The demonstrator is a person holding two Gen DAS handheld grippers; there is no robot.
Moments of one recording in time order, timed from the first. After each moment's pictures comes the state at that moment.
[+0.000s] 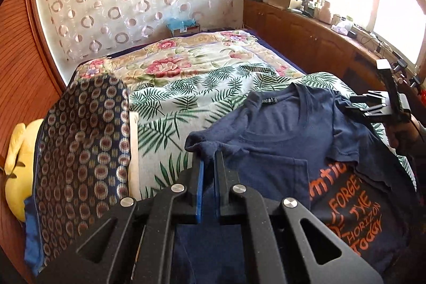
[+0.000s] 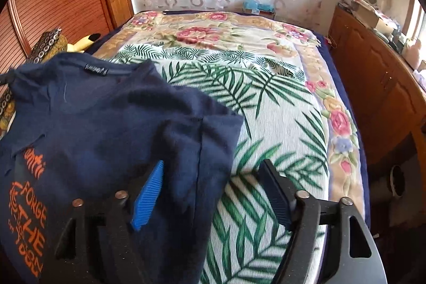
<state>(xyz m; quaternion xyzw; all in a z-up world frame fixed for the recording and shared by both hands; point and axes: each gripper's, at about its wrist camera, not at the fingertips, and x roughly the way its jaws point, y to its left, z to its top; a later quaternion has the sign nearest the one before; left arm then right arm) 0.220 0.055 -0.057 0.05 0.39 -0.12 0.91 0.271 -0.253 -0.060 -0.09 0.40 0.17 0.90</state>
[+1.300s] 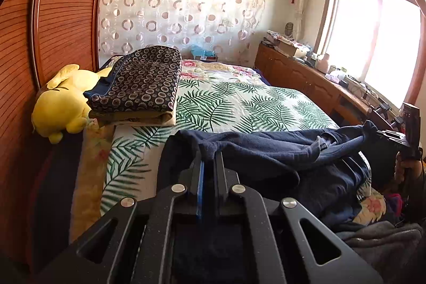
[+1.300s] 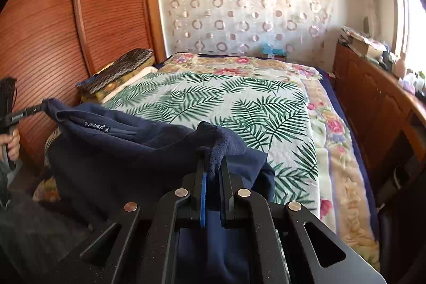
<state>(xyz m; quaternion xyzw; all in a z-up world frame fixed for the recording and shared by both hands) -0.064 0.116 -0.059 -0.07 0.30 -0.08 0.95 -0.080 -0.301 -0.002 -0.06 0.28 0.22 0.93</state>
